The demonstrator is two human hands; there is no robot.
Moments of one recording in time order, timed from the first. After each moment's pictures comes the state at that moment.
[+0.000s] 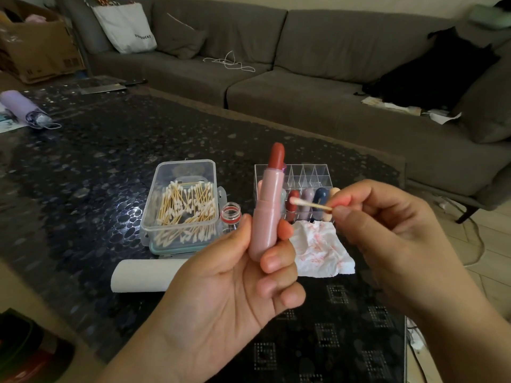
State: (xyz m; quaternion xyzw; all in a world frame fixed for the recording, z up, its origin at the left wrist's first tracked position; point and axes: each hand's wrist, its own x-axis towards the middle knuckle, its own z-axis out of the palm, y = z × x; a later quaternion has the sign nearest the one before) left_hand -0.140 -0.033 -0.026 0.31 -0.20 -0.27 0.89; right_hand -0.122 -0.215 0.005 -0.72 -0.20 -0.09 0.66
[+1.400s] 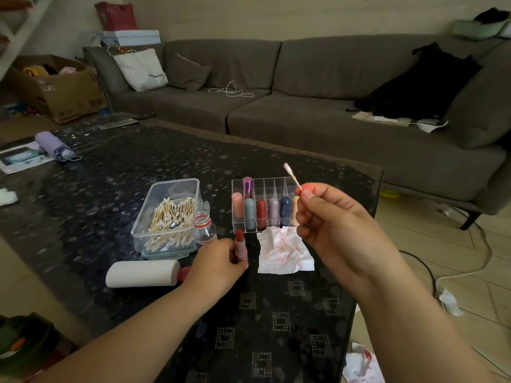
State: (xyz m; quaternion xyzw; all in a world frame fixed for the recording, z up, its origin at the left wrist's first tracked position) left_hand -0.102 -0.073 -0.069 0.95 -0.01 0.00 0.33; right_hand -0.130 -0.253 0.018 -0.60 -0.05 0.03 0.80
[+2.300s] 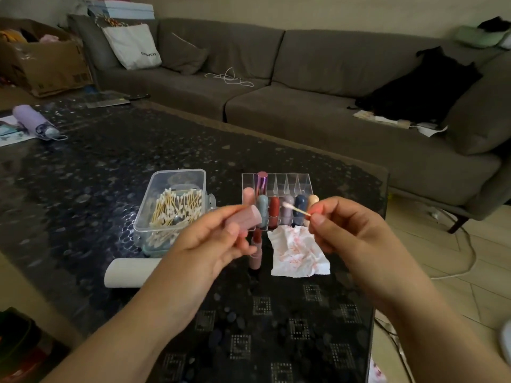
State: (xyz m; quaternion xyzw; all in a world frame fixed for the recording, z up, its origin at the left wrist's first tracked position) left_hand -0.141 -0.041 -0.019 0.63 -0.05 -0.01 0.78; right_hand -0.129 -0.240 0.006 -0.77 -0.09 -0.01 0.63
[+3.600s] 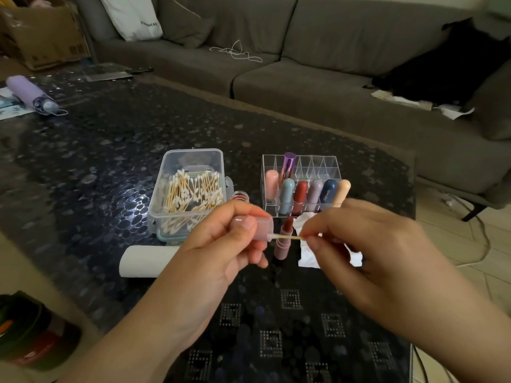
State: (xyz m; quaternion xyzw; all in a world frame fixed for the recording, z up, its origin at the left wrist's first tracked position) left_hand -0.140 -0.018 -0.033 0.59 -0.10 -0.03 0.80; right_hand -0.136 -0.207 0.005 -0.90 -0.34 -0.20 0.19
